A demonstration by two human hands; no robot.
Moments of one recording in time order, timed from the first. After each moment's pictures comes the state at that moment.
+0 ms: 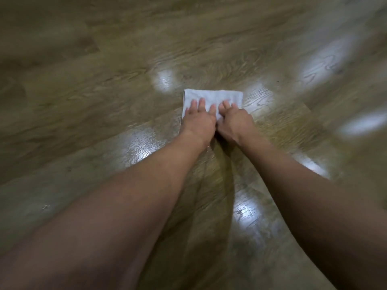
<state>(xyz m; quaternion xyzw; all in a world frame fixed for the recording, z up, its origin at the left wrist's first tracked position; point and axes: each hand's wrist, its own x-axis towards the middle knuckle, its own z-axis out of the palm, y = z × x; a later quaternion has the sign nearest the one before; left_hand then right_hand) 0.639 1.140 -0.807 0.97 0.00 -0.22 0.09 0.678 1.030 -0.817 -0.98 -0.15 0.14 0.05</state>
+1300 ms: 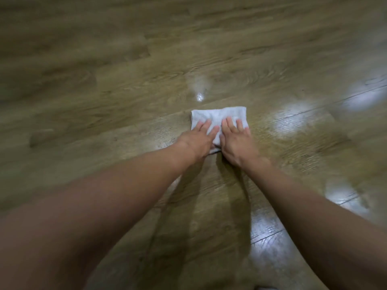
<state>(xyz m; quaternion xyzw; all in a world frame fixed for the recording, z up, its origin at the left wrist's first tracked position) 0.541 1.162 -0.790 0.96 -0.02 -0.28 0.01 0.598 1.027 -0.825 -0.95 -0.27 0.17 0.03</state>
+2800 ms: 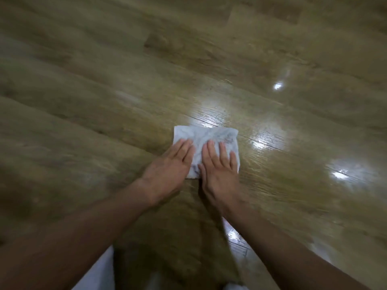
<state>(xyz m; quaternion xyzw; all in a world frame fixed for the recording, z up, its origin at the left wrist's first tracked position) 0.289 1.185 -0.791 0.96 0.24 -0.17 0.00 0.422 1.091 -0.815 -0.77 -0.61 0.20 0.00</state>
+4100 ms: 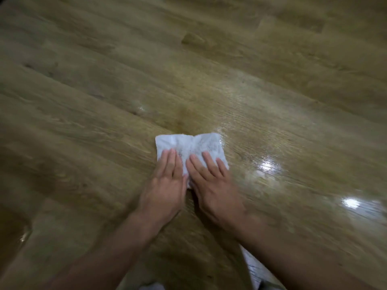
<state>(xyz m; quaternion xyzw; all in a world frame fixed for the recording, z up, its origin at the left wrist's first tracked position) 0.186 1.123 -0.819 0.91 0.39 -0.11 0.11 0.335 1.062 -0.825 -0.66 -0.73 0.16 0.00</state>
